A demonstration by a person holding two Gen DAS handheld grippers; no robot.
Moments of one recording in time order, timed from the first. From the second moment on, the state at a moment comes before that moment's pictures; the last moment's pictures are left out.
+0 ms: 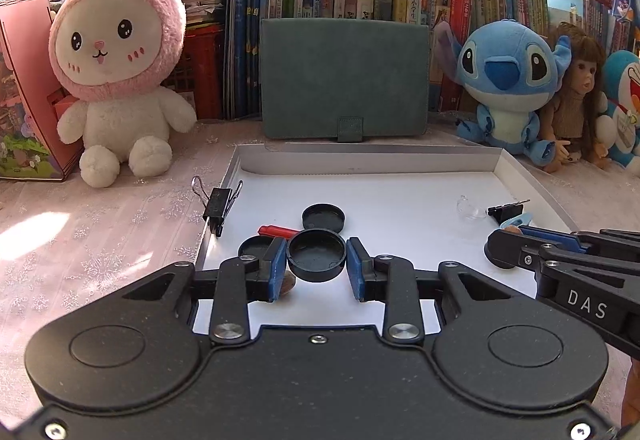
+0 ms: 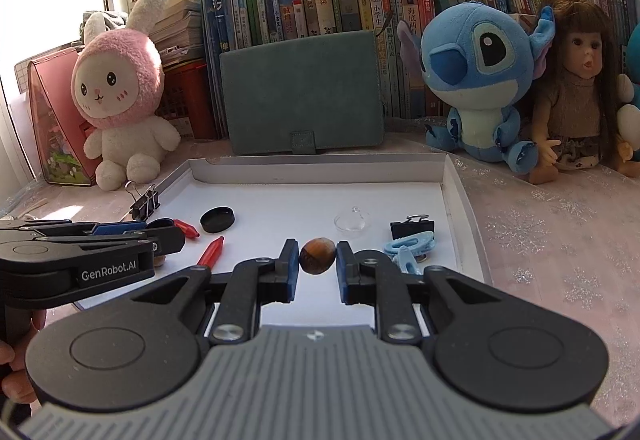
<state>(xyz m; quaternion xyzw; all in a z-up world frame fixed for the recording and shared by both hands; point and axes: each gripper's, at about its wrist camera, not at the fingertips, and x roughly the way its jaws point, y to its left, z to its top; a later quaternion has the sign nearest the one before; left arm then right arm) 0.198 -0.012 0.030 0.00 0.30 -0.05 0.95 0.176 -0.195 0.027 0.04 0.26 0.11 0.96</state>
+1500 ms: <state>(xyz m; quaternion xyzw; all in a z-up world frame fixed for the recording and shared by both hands) 0.203 -0.023 0.024 0.04 0.29 -0.04 0.95 0.194 -0.179 0.015 0.02 0.29 0.10 0.95</state>
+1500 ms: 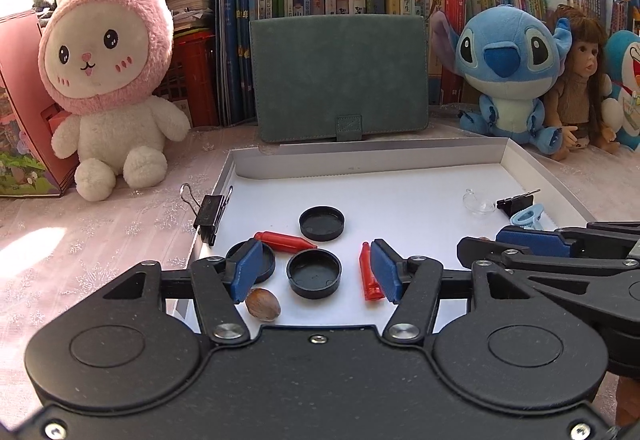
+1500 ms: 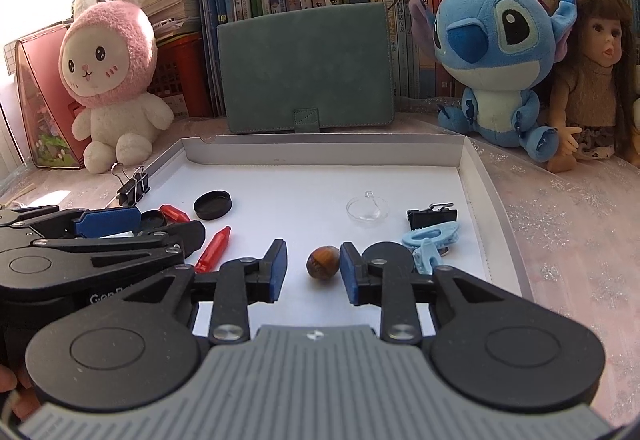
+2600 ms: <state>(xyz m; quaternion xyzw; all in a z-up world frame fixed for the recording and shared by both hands) 0.128 0.004 0.048 0.01 0.29 -0.05 0.96 0.118 -0.195 0.046 0.01 0.22 0.08 0.97</state>
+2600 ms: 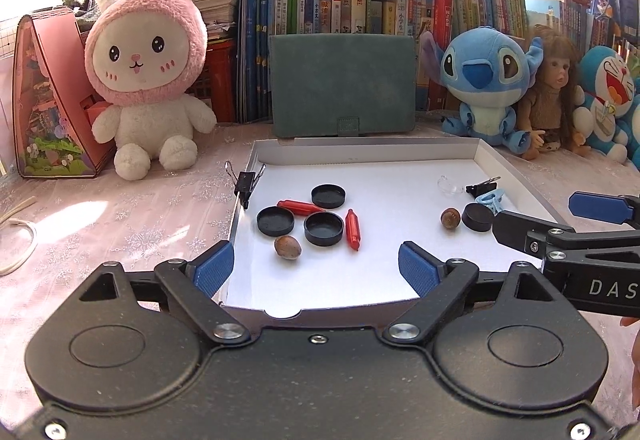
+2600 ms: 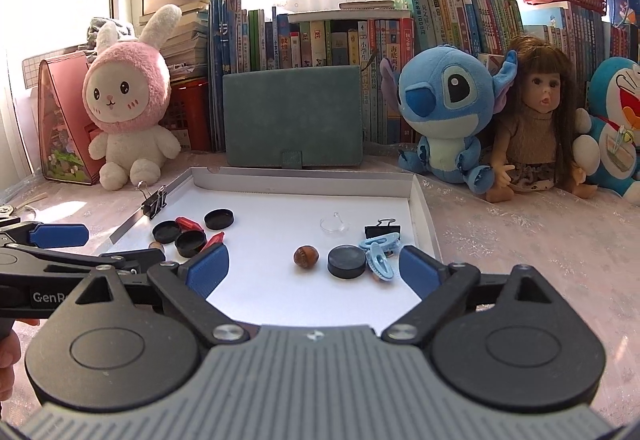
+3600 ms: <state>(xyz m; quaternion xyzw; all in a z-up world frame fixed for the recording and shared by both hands) 0.112 0.003 0.017 0.02 0.33 -0.04 0.94 0.099 -0.206 0.017 0.01 0.26 0.07 0.96</state>
